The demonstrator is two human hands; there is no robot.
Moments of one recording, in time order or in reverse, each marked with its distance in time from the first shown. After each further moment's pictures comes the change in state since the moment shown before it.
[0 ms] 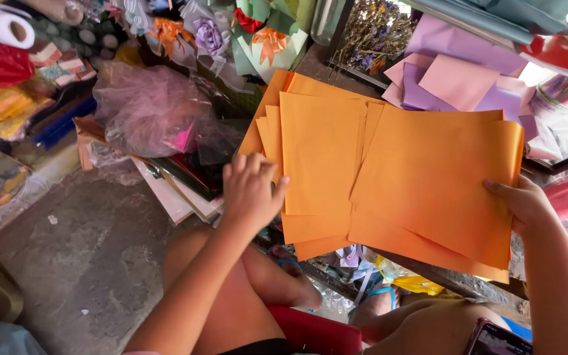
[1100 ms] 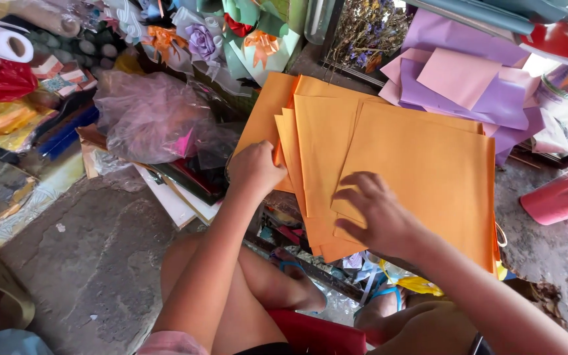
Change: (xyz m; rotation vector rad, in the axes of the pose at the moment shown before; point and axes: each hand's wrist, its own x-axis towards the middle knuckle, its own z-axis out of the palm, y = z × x) left_hand 0.066 0.000 0.016 -0.167 -0.441 -0.333; right_hand -0.147 -0.044 0.206 -0.838 -0.457 -1.246
